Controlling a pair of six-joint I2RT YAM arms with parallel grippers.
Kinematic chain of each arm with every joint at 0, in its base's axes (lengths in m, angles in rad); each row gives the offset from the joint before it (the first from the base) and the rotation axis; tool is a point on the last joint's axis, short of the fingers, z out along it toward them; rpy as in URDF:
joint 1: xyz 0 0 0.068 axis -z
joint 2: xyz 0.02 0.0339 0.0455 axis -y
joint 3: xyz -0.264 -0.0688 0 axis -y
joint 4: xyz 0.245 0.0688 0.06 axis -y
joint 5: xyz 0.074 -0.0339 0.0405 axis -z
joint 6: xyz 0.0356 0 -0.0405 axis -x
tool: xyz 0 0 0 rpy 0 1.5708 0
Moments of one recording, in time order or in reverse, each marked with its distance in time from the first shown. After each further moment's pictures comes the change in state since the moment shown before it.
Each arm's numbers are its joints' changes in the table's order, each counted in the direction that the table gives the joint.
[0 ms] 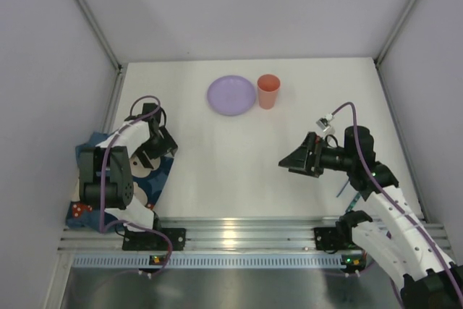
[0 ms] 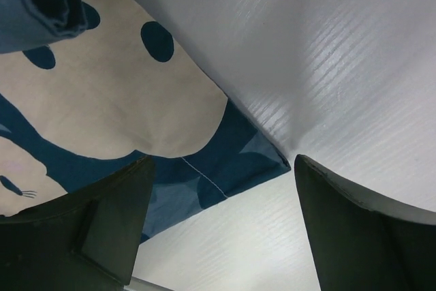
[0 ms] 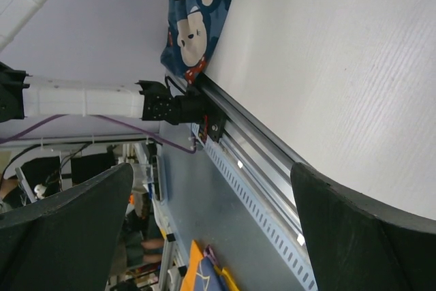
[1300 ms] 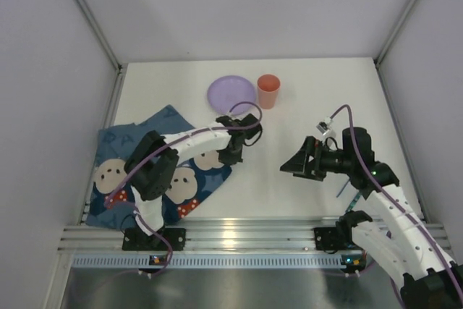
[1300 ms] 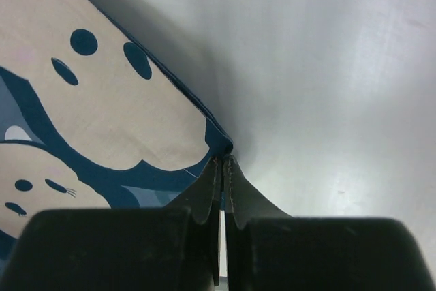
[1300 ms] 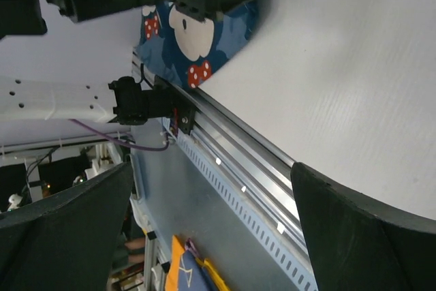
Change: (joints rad) left arm 0.770 -0.239 0.347 -0.142 -0.142 0.078; right arm 0.000 -0.018 0.015 -0.138 0.059 0.105
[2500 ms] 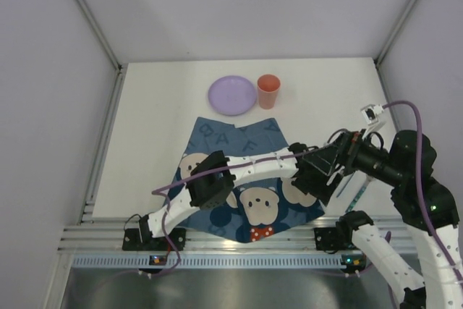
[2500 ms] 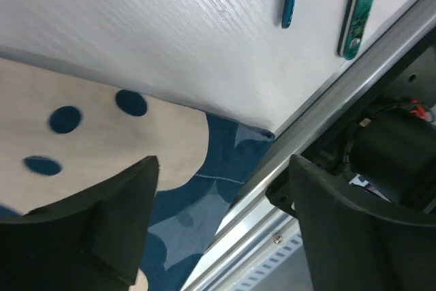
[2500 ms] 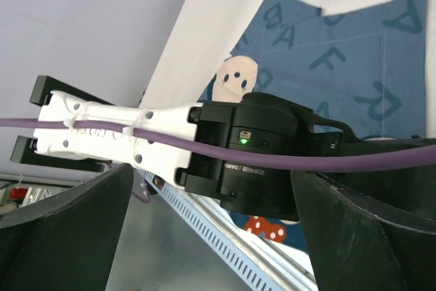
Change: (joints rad) left arm 0.474 -0.553 0.768 0.078 0.474 -0.103; right arm 0.001 0.192 0.471 -0.335 0.244 0.134
